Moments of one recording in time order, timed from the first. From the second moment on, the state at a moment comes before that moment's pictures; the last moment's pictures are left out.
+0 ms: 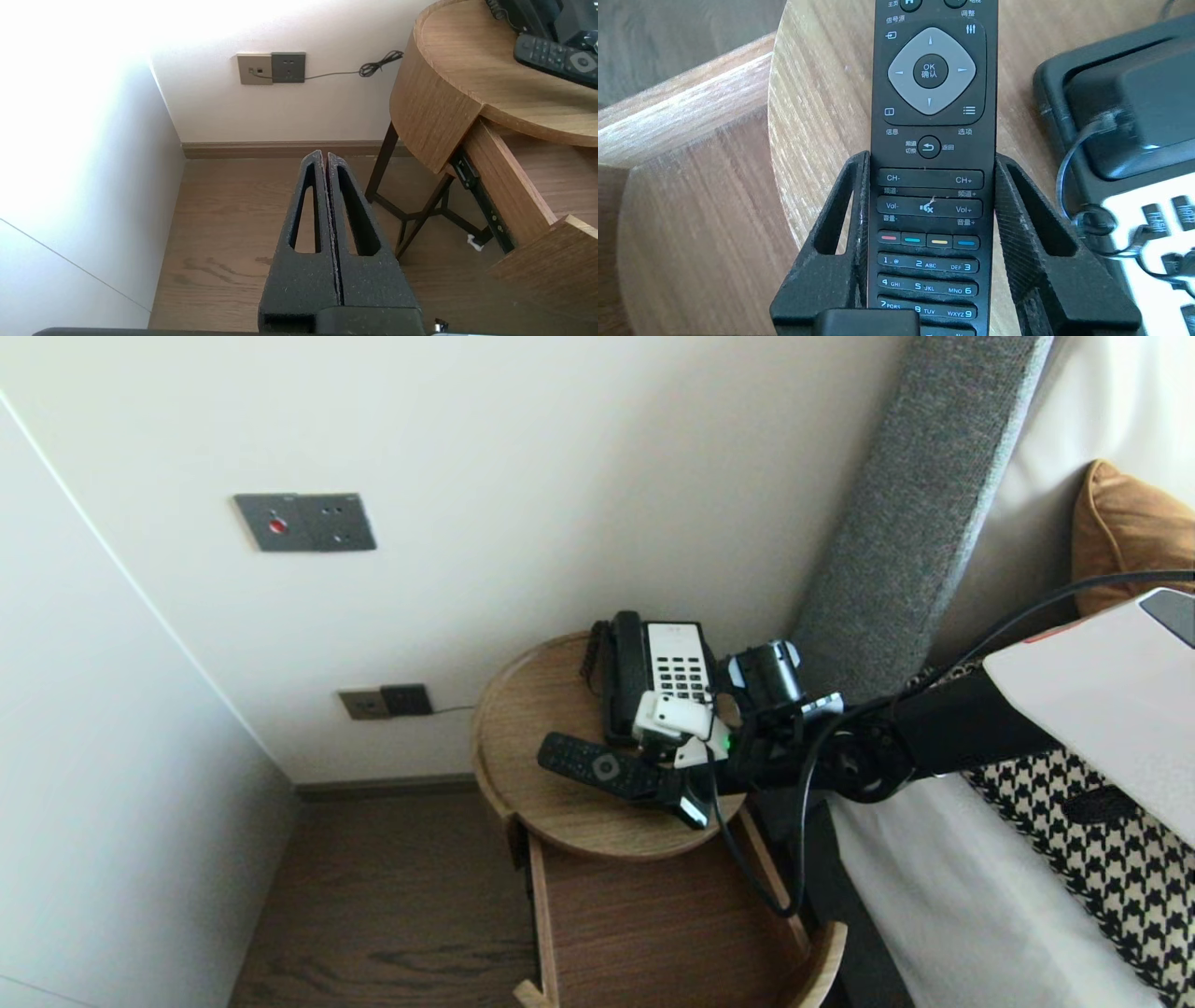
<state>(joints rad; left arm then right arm) -0.01 0.00 0.00 -0.01 0.01 -0.02 0.48 2.09 -1.29 -0.22 0.43 -0.71</state>
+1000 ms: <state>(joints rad) -0.01 0.00 0.00 -0.01 0.01 -0.02 0.48 2.14 -1.29 -0.23 0.42 -0.71</state>
